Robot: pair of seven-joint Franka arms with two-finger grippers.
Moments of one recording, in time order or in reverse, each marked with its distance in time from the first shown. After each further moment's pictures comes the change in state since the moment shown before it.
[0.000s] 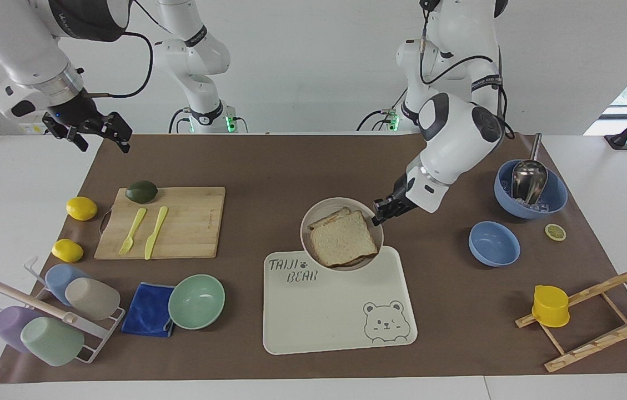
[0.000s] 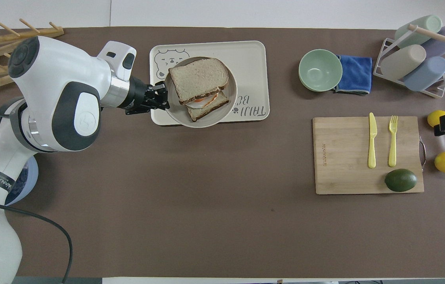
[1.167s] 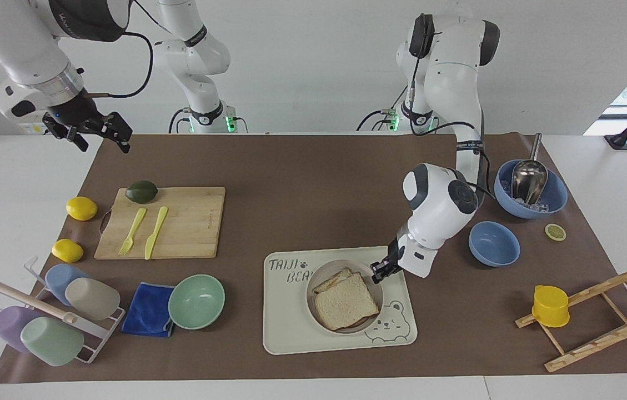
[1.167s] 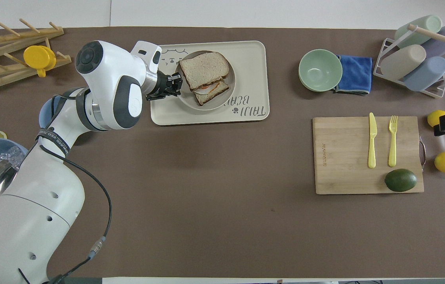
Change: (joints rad) left arm -0.028 0.321 0.001 0.151 0.039 0.220 0.000; right arm 0.000 0.000 0.000 0.000 0.000 0.000 0.000
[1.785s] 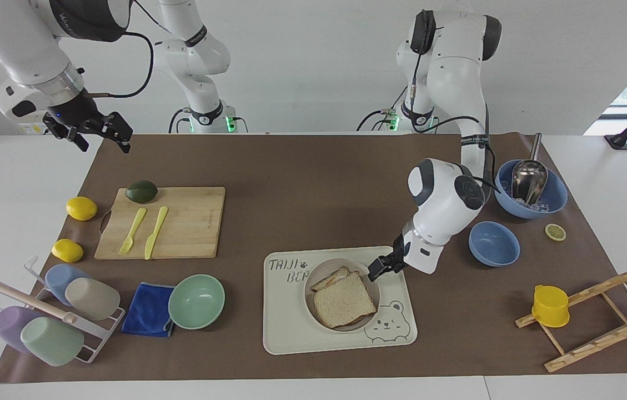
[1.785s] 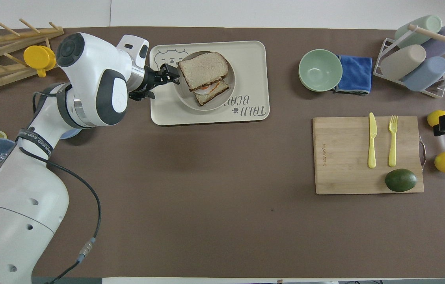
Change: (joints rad) left arm 0.017 -0.072 0.044 -0.001 0.000 -0.088 0.000; right arm 0.002 0.000 0.000 0.000 0.000 0.000 0.000
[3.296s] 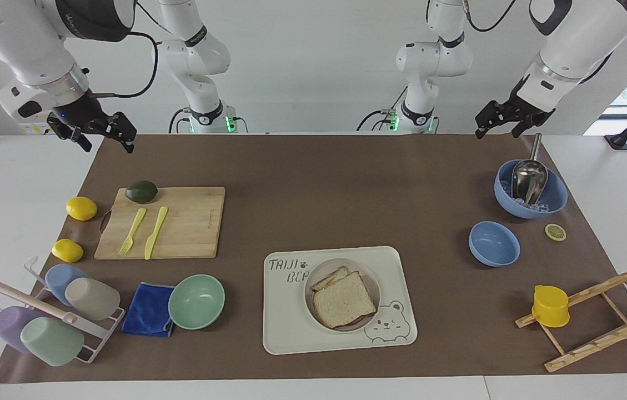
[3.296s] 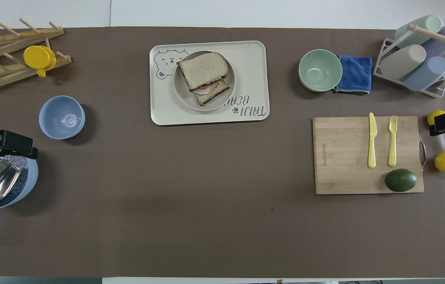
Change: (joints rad) left arm 0.246 -0.689 -0.007 -0.212 0.374 -0.757 0.357; right arm 0.001 0.000 0.015 0.000 -0.004 0.000 0.000
